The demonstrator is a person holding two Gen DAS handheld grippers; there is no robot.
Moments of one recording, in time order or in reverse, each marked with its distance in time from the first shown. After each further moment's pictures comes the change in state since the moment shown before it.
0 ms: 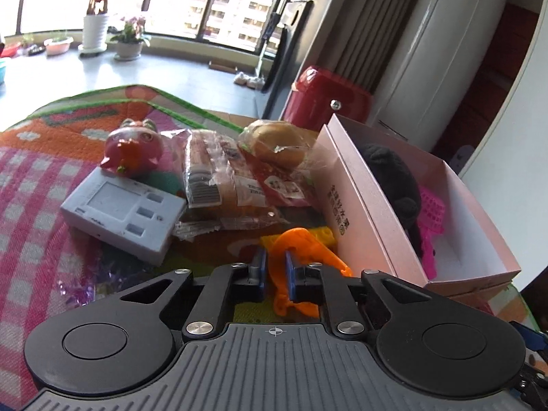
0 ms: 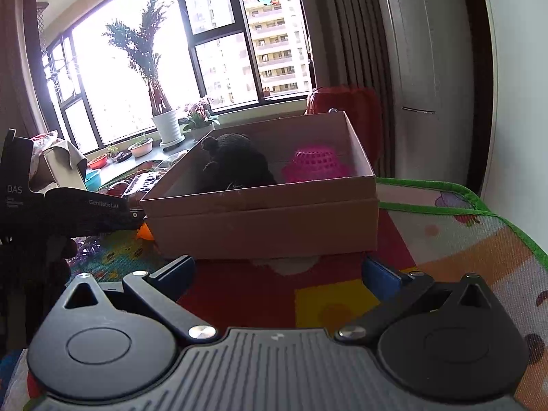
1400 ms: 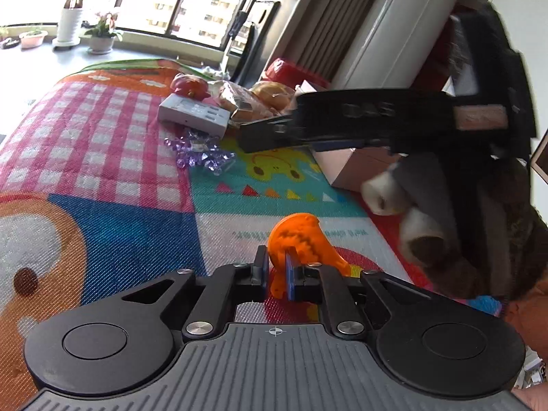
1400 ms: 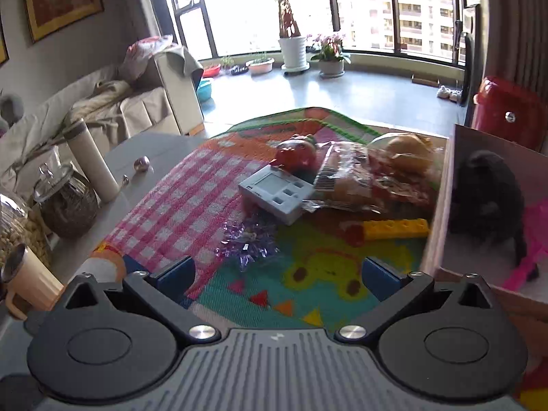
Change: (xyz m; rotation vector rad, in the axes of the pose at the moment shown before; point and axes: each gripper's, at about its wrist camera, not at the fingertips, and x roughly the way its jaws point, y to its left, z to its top) left arm -0.130 0.053 -0.101 0.048 -0.006 -0.138; right arm 0.090 0.197 0.046 -0.324 0.282 0.332
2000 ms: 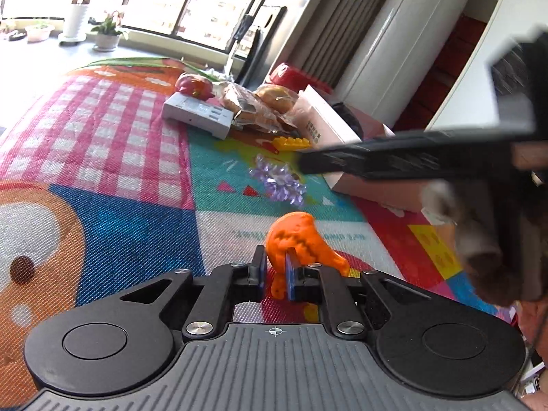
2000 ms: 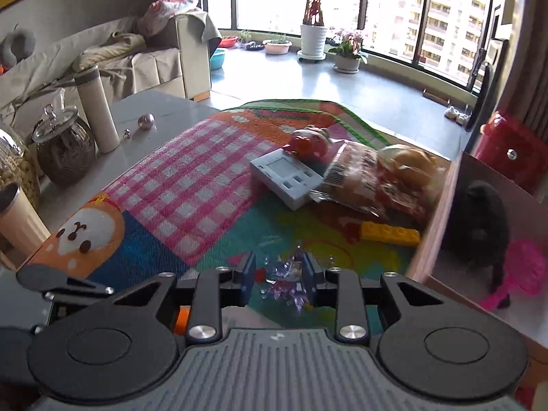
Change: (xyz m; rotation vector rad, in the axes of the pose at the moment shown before) left arm 0.001 0.001 -0.003 -0.039 -0.018 0.000; right arm -0.045 0.011 -0.016 -0.163 0.030 -0.051
